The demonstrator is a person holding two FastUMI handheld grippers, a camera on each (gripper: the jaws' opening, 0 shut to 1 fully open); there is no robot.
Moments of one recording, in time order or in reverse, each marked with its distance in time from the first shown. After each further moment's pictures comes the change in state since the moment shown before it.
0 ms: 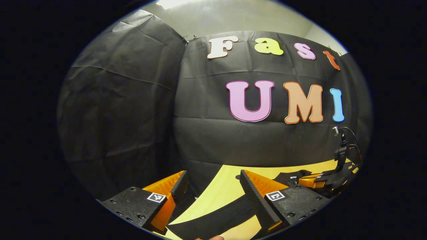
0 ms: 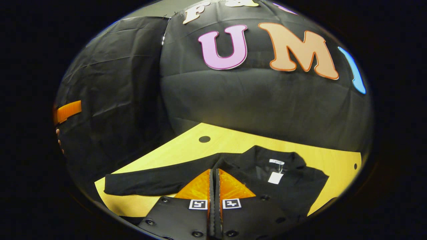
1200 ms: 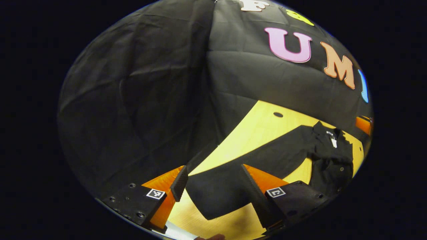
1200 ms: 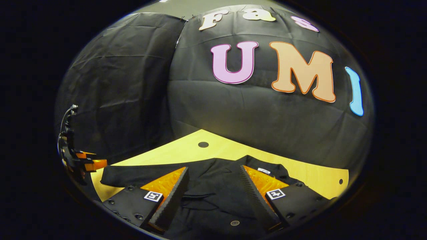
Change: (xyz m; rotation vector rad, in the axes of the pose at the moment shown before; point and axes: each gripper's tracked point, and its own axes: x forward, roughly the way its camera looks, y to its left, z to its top) left arm -0.063 0.076 -0.244 -0.100 0.532 0.250; right arm -0.065 -0.009 0.011 -0.135 -0.085 -0.044
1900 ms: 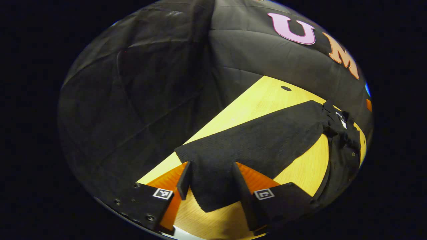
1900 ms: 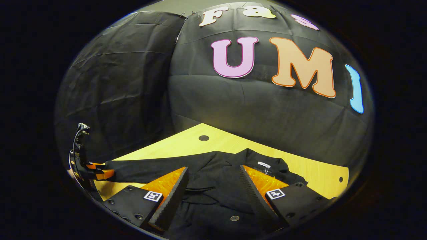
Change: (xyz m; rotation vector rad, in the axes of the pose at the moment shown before) left arm 0.024 -0.015 -0.060 0.004 0.121 -0.020; right arm -0.004 -0.003 -0.013 -0.004 0.036 0.011
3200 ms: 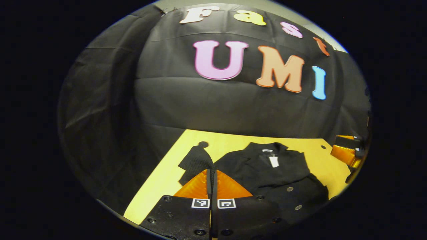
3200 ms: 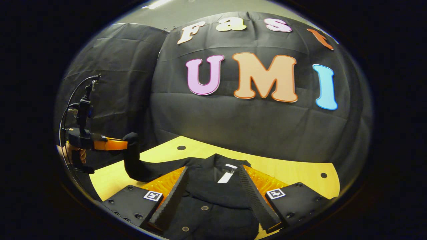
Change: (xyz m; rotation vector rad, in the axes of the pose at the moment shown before) left arm -0.092 -0.244 0.180 0.243 -0.318 -0.485; right arm -0.110 -0.097 -0.016 0.104 -0.134 -0.166
